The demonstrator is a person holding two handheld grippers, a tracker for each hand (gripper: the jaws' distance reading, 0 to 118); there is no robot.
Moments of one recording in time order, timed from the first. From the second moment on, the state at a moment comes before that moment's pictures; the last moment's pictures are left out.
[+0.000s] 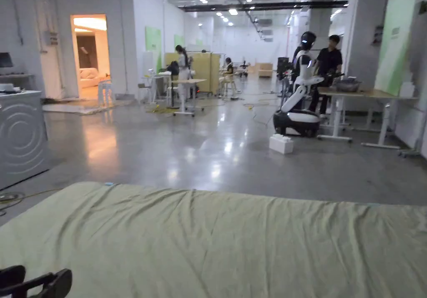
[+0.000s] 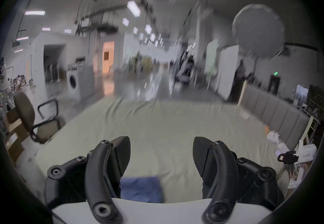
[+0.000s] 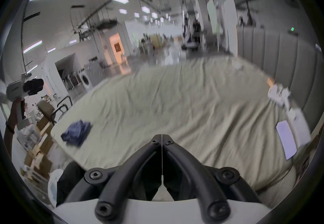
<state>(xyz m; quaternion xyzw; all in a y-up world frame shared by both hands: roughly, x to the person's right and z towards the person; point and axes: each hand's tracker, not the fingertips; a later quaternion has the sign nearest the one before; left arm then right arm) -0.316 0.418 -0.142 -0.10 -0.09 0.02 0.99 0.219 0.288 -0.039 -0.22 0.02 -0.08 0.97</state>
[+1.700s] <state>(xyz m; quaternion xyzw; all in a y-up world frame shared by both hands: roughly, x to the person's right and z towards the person) -0.177 0.415 -0.047 0.01 -0.06 -0.05 1.00 0.188 0.374 0.003 0.00 -0.03 -0.01 1.00</state>
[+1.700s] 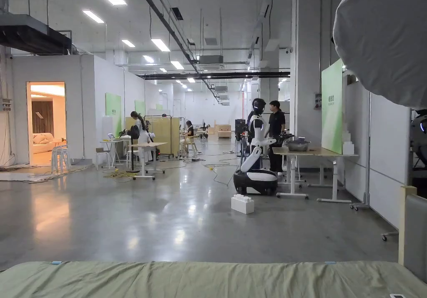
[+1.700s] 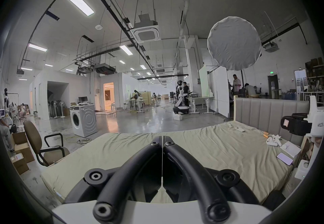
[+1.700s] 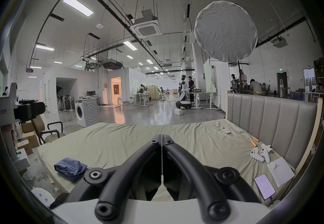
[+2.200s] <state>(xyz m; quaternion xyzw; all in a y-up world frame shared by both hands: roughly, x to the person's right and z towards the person) -0.181 0.414 -0.049 0.01 -0.05 -0.04 1.00 0.190 0.372 0.000 -0.01 -0.04 -0.02 1.00</state>
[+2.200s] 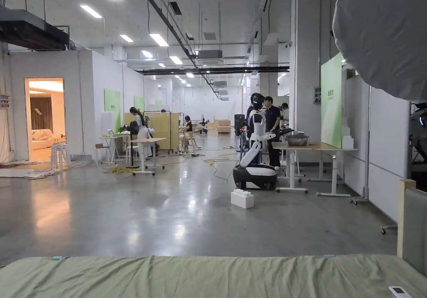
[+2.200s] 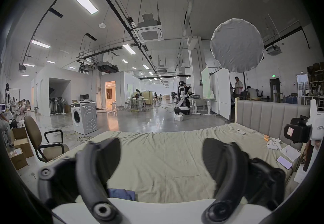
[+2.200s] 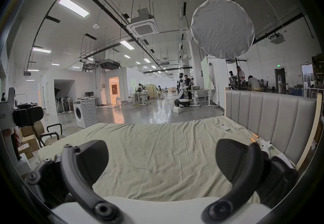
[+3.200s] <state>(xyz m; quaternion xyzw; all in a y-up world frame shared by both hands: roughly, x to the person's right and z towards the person) -0.179 0.410 -0.050 0.01 -0.06 -0.04 1.00 0.184 0.368 -0.004 -0.02 -0.04 -0.01 1.00</state>
